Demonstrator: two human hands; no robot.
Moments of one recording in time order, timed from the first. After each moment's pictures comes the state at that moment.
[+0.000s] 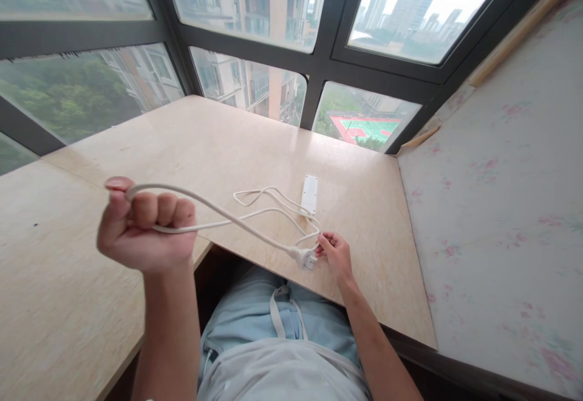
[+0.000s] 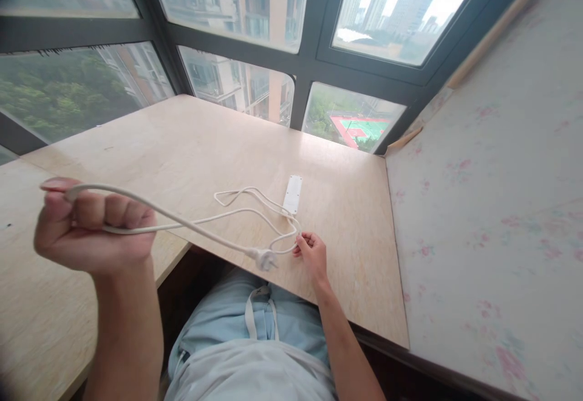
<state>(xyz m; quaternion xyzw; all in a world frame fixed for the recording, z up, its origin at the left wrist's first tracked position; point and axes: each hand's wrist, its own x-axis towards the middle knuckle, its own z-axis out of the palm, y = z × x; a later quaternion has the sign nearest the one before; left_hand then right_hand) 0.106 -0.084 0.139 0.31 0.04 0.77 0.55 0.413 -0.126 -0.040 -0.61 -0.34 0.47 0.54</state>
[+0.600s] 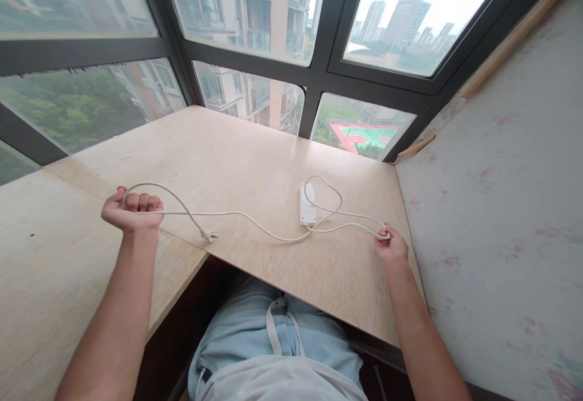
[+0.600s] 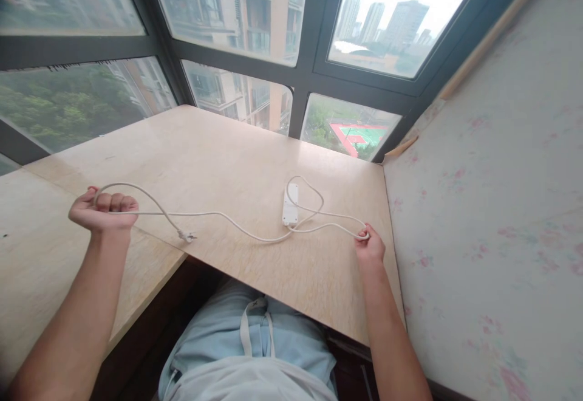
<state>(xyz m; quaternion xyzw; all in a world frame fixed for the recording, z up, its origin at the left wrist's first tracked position) 0.002 0.005 0.075 0.09 0.32 0.81 0.48 0.583 -0.072 -0.034 -0.55 -0.06 0.41 0.72</state>
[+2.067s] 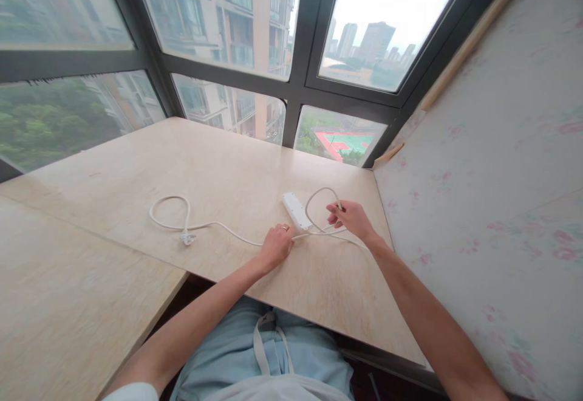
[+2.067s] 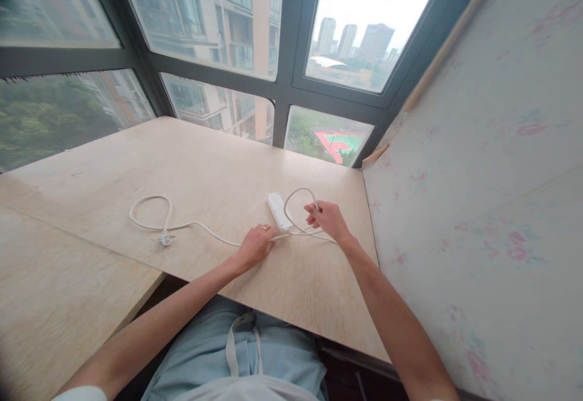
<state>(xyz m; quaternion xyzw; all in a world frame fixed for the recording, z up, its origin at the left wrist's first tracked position) 0.285 -0.027 -0.016 0.89 0.44 0.09 0.11 0.519 -0.032 0.062 -0.64 -0.58 0.34 0.38</state>
